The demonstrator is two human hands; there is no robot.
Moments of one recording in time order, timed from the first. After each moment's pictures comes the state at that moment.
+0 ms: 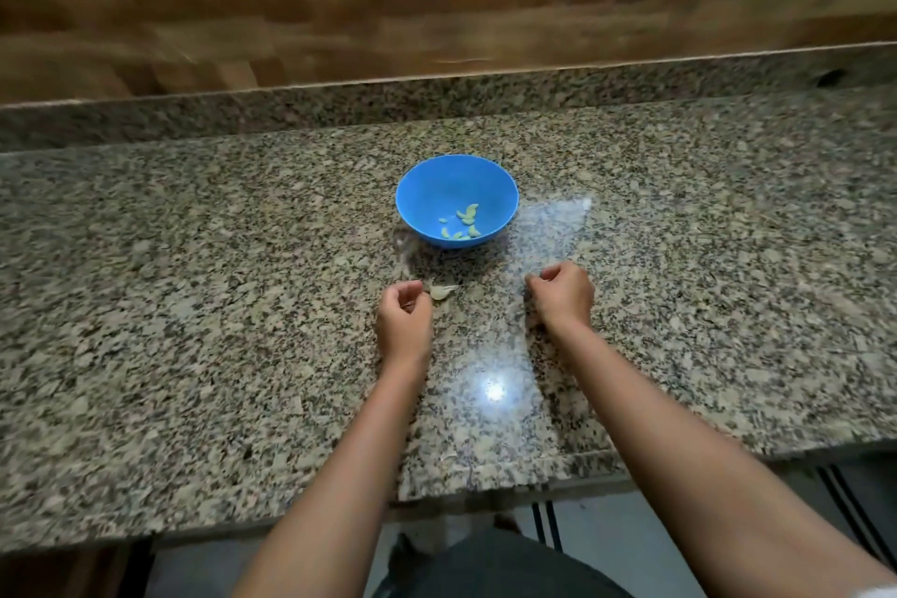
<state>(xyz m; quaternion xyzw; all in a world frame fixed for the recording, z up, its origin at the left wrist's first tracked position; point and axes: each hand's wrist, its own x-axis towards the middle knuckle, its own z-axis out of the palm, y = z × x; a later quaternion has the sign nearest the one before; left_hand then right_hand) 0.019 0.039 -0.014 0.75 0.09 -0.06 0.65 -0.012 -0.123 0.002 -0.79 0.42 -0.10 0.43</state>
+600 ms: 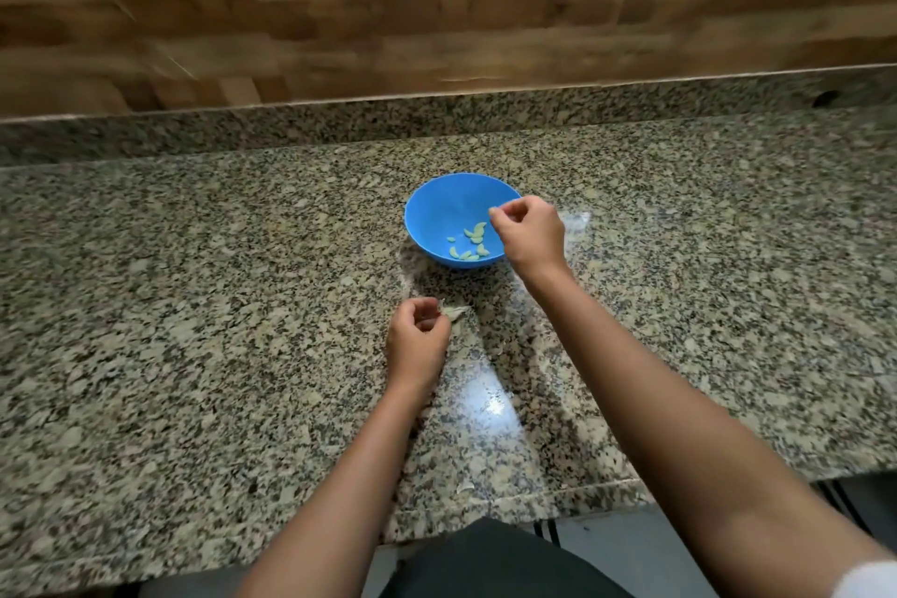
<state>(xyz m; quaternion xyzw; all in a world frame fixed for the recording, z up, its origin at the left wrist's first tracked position) 0.034 0.046 -0.023 0.77 0.01 -0.10 0.63 0.053 -0.101 0.065 -0.80 0.28 -0.20 0.49</state>
